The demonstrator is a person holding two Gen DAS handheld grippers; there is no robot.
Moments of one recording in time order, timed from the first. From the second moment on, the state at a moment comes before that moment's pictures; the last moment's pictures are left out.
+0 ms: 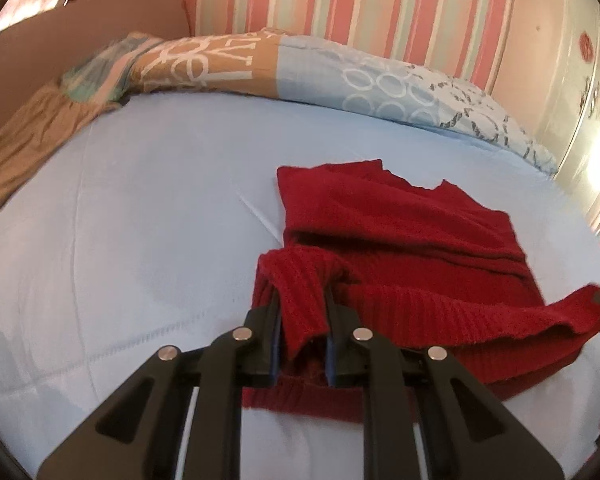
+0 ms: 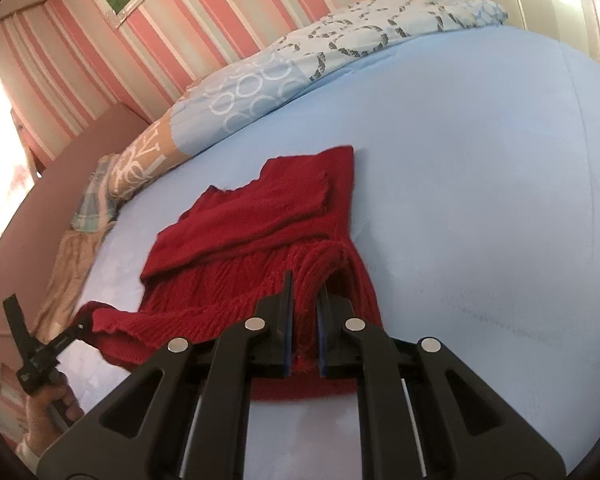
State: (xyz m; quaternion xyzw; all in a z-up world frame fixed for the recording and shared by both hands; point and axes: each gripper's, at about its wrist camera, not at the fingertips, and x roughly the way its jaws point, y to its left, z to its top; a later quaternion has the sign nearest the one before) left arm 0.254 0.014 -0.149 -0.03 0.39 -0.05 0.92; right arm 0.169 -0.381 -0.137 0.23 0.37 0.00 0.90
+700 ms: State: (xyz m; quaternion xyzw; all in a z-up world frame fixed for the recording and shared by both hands) left arm 0.360 -0.013 -0.156 0.01 0.37 -0.04 0.93; right arm 0.279 -0.394 -0.141 0.20 0.36 -0.02 0.91
